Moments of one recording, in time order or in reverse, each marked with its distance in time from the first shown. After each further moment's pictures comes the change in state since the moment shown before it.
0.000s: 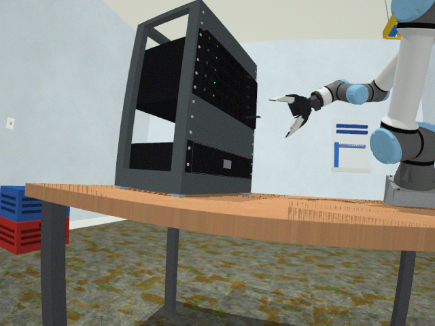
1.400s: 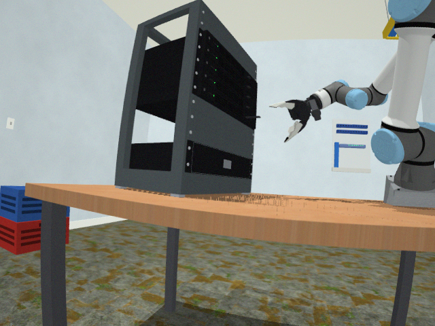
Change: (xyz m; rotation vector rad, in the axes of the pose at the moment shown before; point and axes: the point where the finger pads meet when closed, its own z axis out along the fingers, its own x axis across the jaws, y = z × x) arm -0.022 0.002 0.012 -0.017 -0.055 -0.223
